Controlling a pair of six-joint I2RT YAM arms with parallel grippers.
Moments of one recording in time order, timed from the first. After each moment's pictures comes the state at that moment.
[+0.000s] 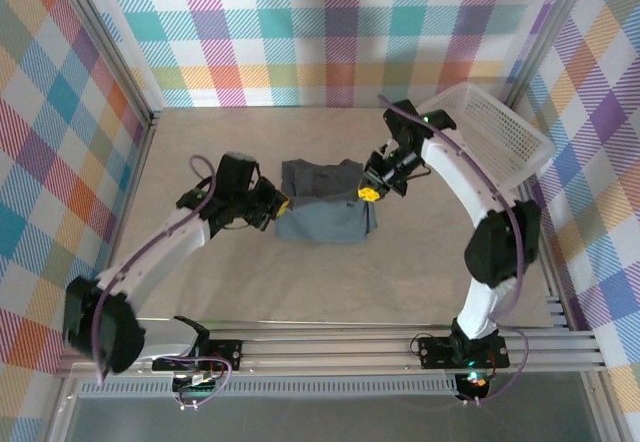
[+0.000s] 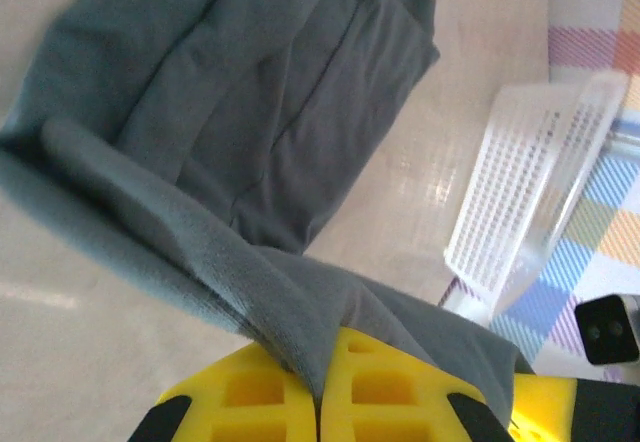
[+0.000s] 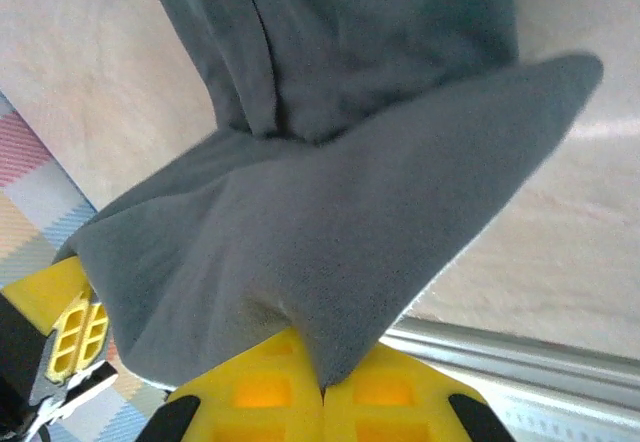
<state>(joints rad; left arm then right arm) -0.43 1.35 1.07 -0.54 0.29 -1.36 0.38 1.86 1.80 -1.32 -0.56 0.78</state>
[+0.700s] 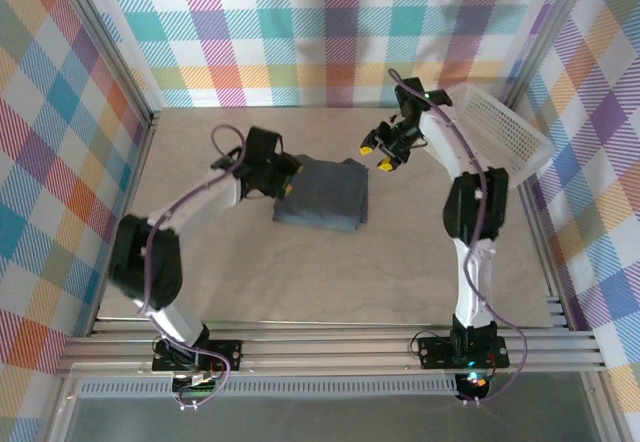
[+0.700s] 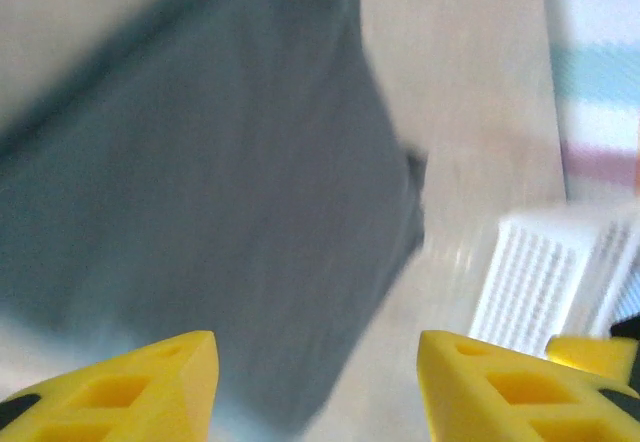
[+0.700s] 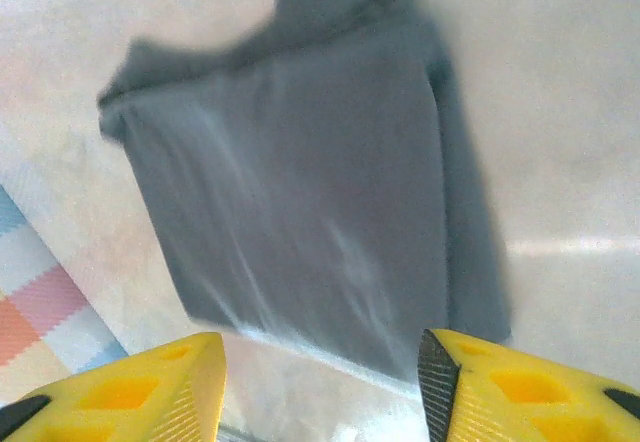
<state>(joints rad) -0.48 1.63 1.23 -0.43 0.15 -1.40 0.25 2.13 2.03 -1.19 -0.50 0.71</state>
